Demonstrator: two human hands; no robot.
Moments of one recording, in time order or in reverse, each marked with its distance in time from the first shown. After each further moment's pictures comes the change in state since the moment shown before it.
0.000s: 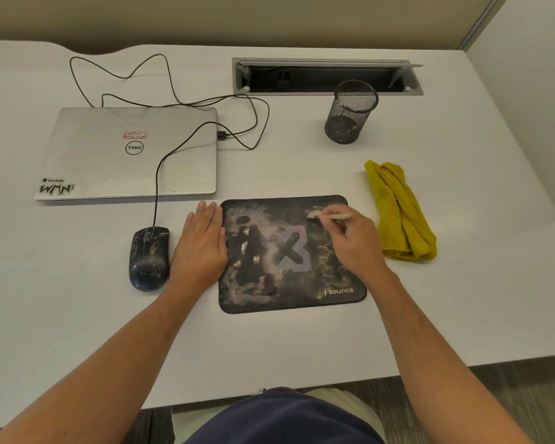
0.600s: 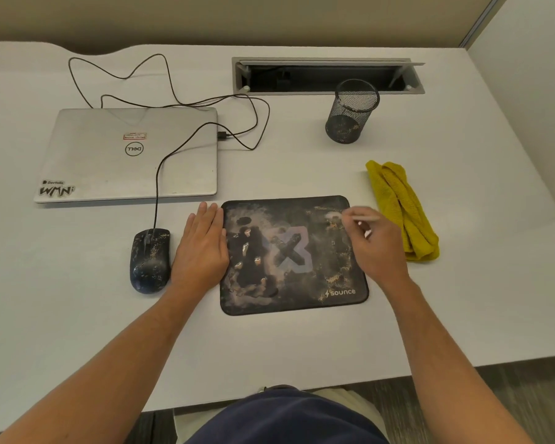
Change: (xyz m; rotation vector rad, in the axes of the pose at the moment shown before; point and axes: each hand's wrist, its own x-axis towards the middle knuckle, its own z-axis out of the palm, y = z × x) left_hand 0.000 0.002 -0.001 -0.017 -0.011 -0.009; right_hand -0.013 0.006 -0.021 0.069 0.154 -0.019
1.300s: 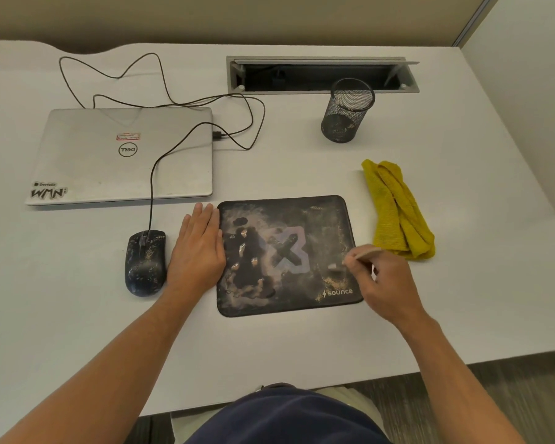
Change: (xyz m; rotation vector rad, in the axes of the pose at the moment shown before) left_hand 0.000 -0.001 0.001 0.011 0.016 0.013; right_hand -0.053 0.012 -0.021 -0.107 -0.173 -0.029
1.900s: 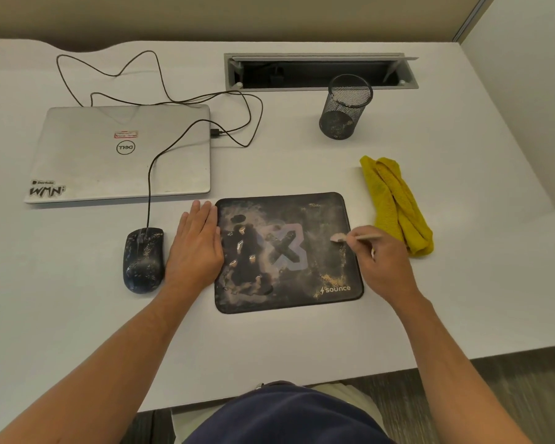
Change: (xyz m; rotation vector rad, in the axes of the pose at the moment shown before) left_hand 0.000 0.002 -0.001 0.008 -0.009 -0.005; right_hand 0.024 0.002 -0.002 0.028 0.077 0.015
